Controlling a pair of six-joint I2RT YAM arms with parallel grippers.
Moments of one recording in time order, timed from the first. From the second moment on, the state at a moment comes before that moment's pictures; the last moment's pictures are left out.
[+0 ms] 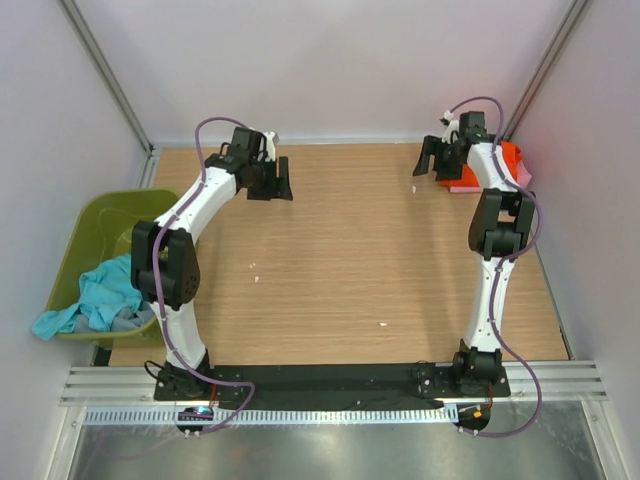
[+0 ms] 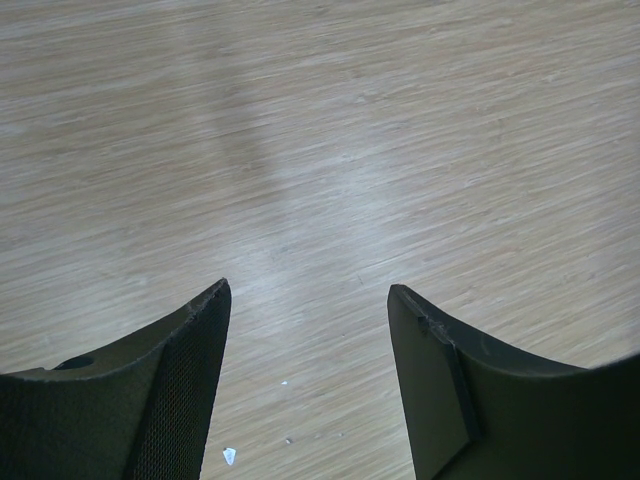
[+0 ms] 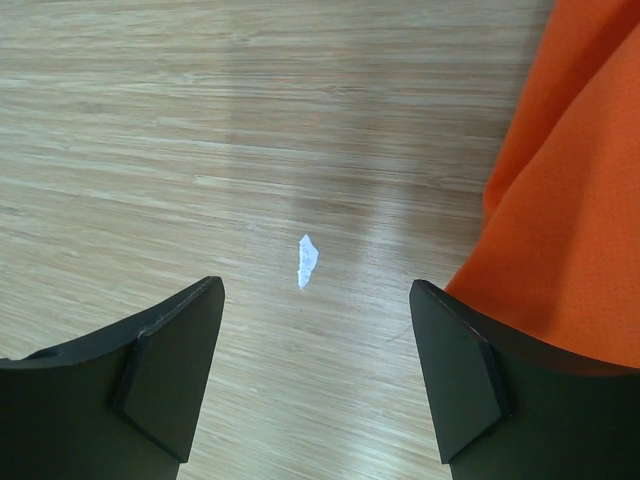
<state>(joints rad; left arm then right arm) -0.30 1.90 1.64 -0.63 0.22 -0.24 -0.09 2.40 2.14 -0.71 -0.38 0.05</state>
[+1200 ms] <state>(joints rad) -0.30 1.85 1.57 -0.60 0.28 -0.29 -0.19 2.30 2.08 -0.73 -0.29 0.02</state>
